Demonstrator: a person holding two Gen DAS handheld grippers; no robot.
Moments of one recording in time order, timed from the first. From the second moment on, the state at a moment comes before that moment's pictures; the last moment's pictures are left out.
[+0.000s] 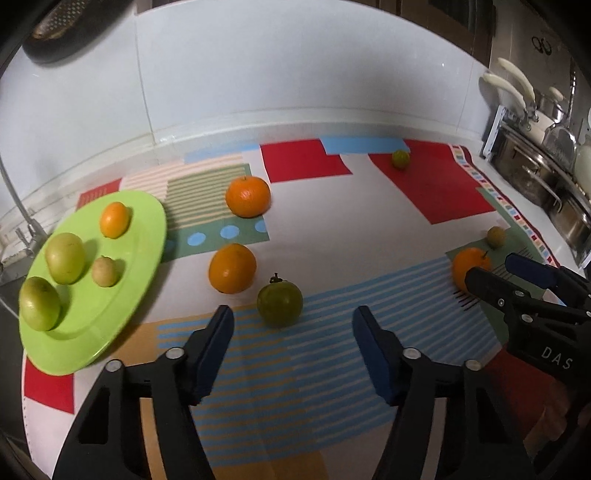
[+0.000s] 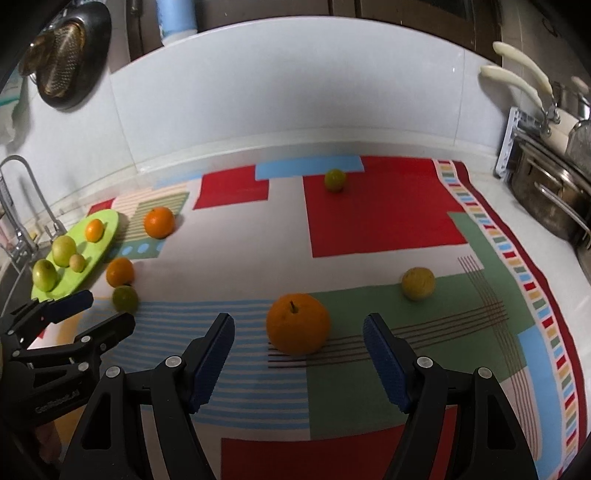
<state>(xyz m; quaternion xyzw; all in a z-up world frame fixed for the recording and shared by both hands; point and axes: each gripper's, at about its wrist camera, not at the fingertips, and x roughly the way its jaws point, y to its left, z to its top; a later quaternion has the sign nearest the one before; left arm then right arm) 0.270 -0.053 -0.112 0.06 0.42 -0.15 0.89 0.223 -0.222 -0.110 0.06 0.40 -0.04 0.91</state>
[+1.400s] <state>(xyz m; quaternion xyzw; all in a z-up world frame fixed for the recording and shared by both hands) 0.258 -0.045 -0.073 0.05 0.40 -0.15 0.90 0.216 -0.197 -0.081 0.05 0.39 0.01 0.92</state>
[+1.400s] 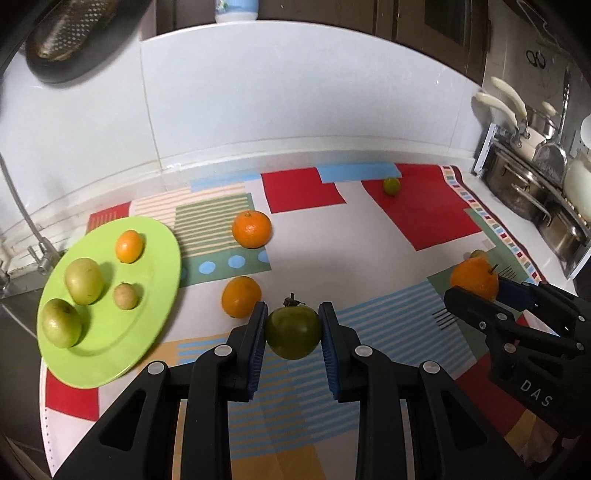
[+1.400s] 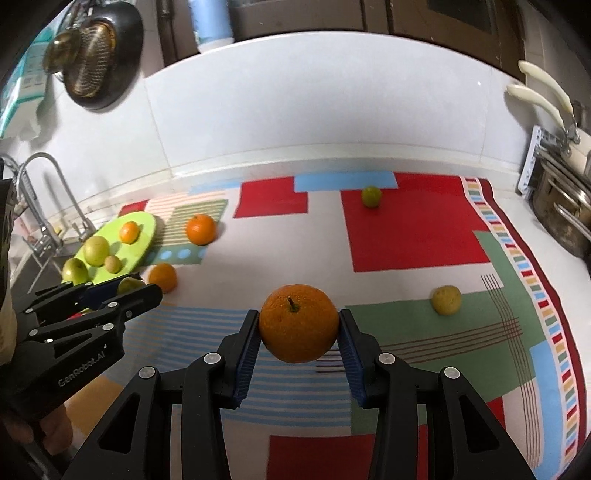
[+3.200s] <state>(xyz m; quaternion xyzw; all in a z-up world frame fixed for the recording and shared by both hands) 0.295 0.115 -0.040 0.04 0.33 -0.01 0.94 0.304 -0.022 -0.038 -0.03 0.33 0.19 0.93</state>
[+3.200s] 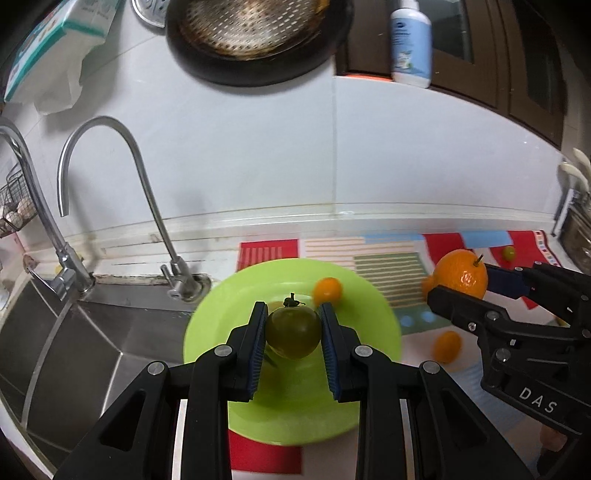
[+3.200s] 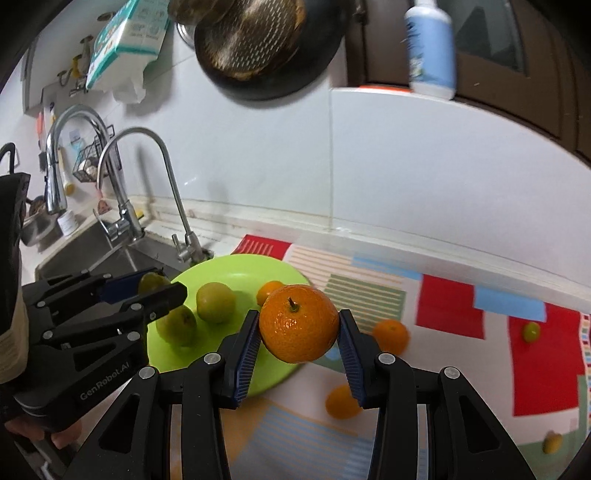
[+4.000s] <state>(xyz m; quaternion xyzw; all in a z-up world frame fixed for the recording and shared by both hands) 0.386 0.140 -0.086 0.04 0.38 -0.03 0.92 0.376 0.024 -0.095 -0.03 0.39 0.22 0.89</state>
